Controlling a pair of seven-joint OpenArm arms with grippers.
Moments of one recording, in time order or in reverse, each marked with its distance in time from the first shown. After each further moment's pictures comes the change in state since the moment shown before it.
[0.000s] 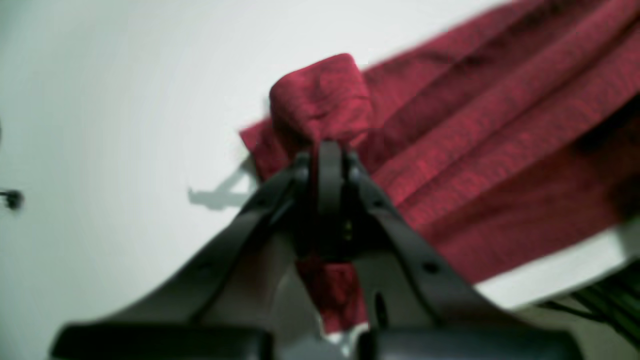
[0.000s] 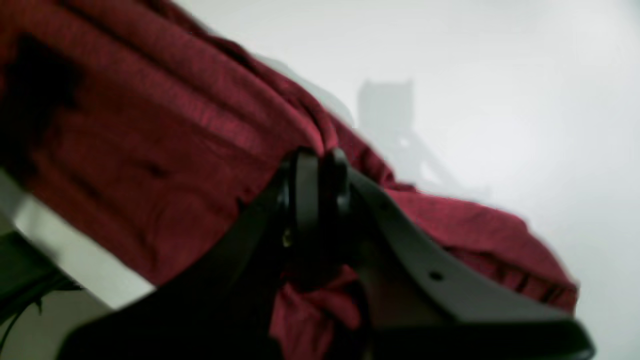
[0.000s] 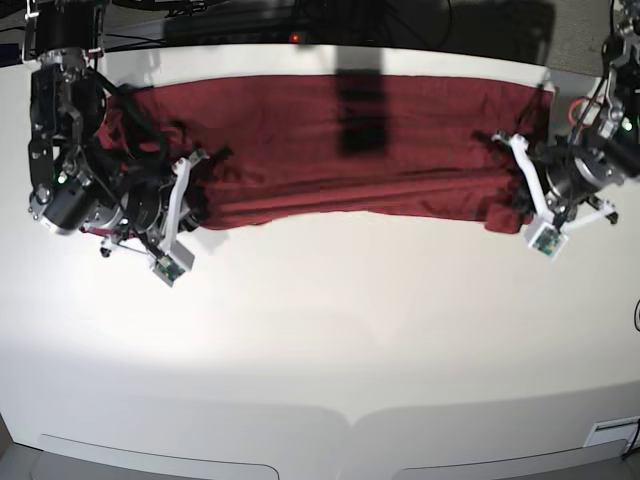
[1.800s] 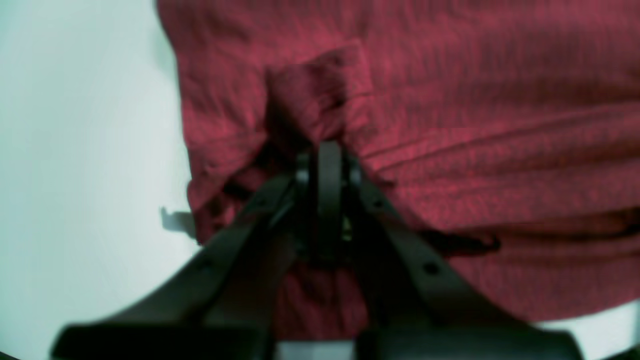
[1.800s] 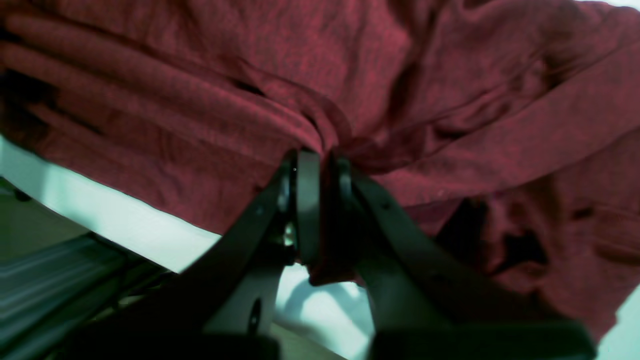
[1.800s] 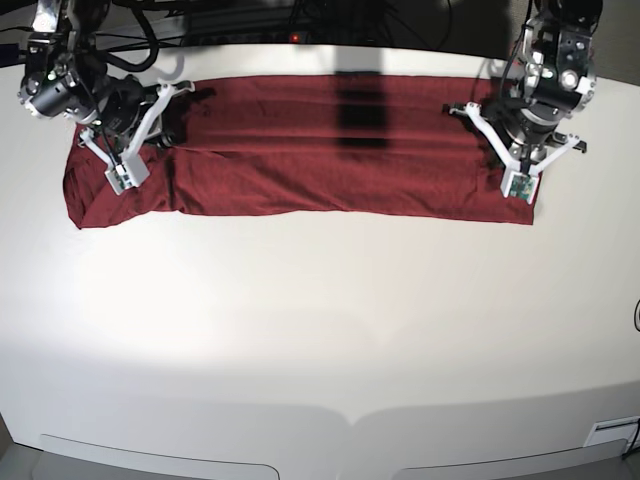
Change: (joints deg) left arm 9.6 16.2 0.0 -9.3 20.2 11.7 -14.9; right arm -21.9 -9.2 19.0 0.3 -1.1 -0.2 10.7
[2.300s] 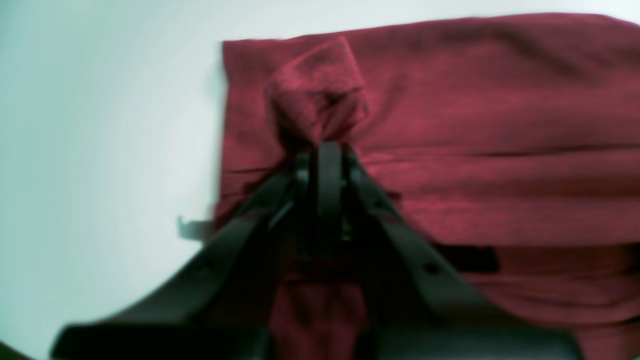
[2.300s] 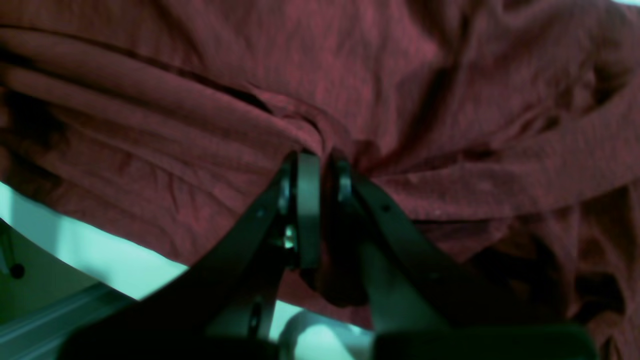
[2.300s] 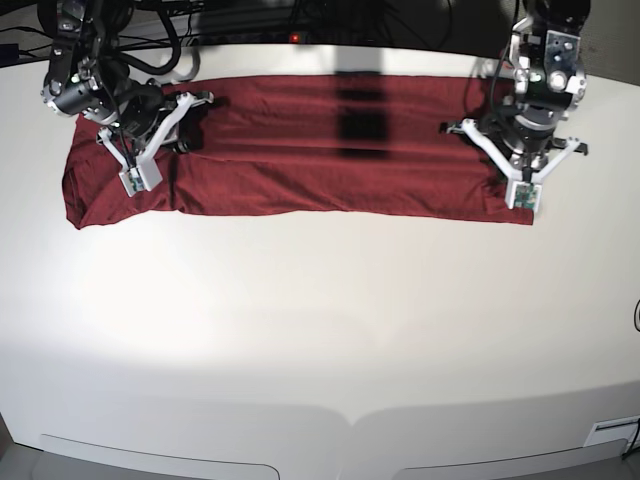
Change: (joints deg) left arm -0.6 4.9 -0.3 0.0 3.6 4.6 -4.0; right arm 2.9 -5.3 -0.7 -4.5 -4.7 0.0 5.1
